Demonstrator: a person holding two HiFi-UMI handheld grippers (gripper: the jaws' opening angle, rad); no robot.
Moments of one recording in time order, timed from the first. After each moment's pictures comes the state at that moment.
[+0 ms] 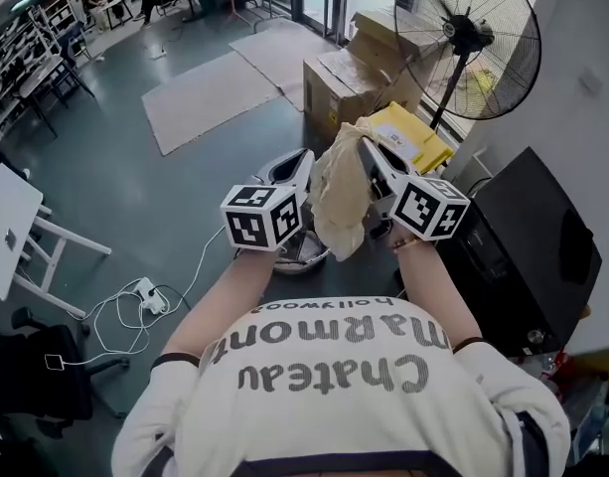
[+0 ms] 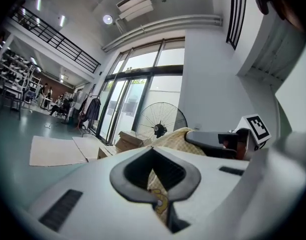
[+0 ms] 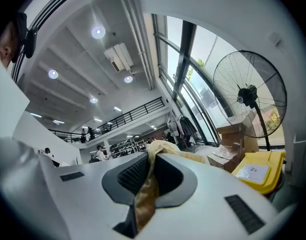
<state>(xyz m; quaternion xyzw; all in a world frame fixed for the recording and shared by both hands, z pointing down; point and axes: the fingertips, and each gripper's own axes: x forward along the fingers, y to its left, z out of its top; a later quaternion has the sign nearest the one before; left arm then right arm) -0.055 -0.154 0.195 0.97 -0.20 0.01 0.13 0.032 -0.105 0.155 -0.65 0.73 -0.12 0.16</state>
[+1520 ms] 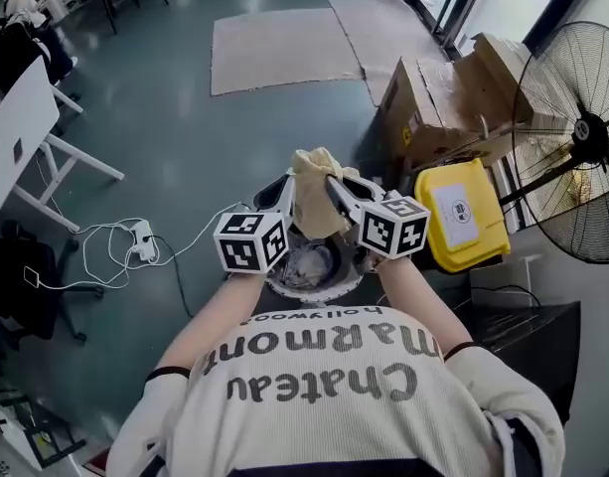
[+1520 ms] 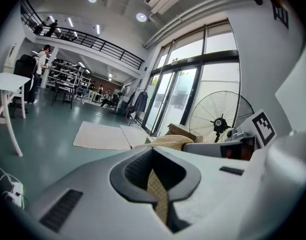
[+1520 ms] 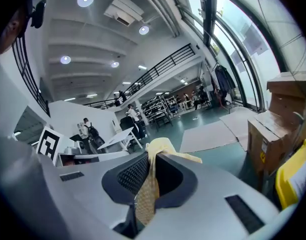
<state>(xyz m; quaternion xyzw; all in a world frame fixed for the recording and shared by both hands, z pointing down) -0.068 -0.398 0.353 0.86 -0.45 0.05 0.22 0.009 -0.391 0.341 -0.43 0.87 -0.24 -0.04</state>
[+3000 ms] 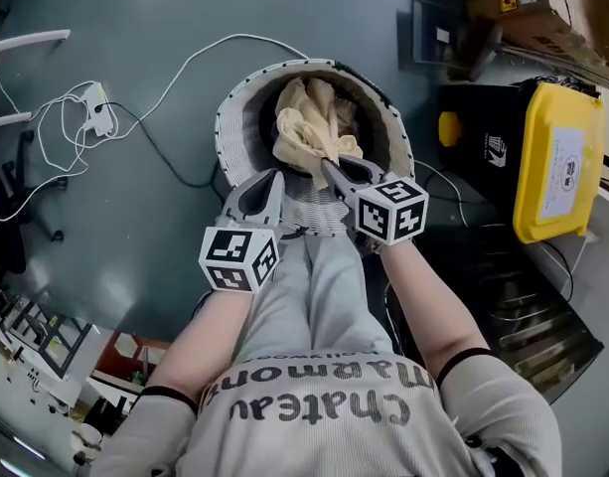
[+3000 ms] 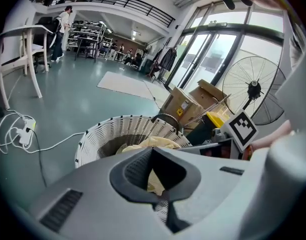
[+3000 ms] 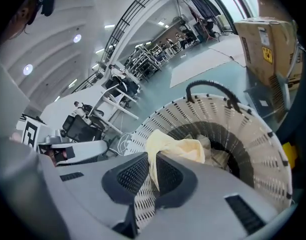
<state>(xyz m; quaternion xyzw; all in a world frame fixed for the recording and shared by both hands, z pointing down) -0.106 -0.355 0.752 0.76 -0.47 0.20 0.39 -0.023 -0.366 0.797 -0.33 0.79 -0.49 -0.18</state>
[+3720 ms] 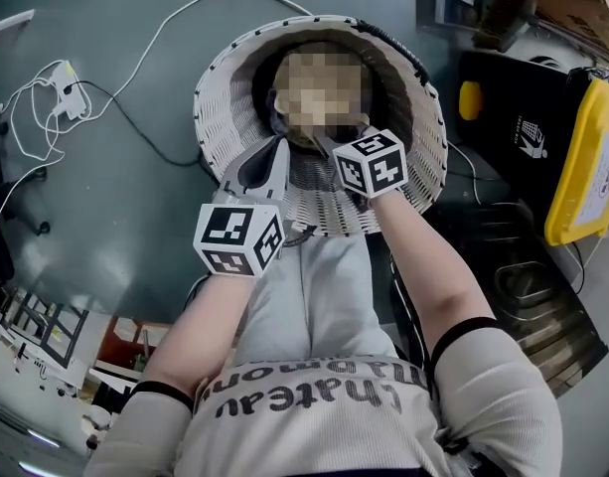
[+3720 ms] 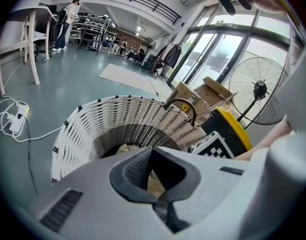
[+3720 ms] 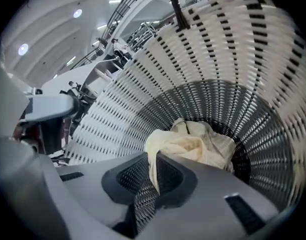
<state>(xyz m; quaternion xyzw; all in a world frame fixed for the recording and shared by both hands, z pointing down) -0.108 -0.371 0.844 0.76 -0.46 0.20 0.42 -0.055 -0.358 0.962 -0.28 0.78 -0.47 -0.29</state>
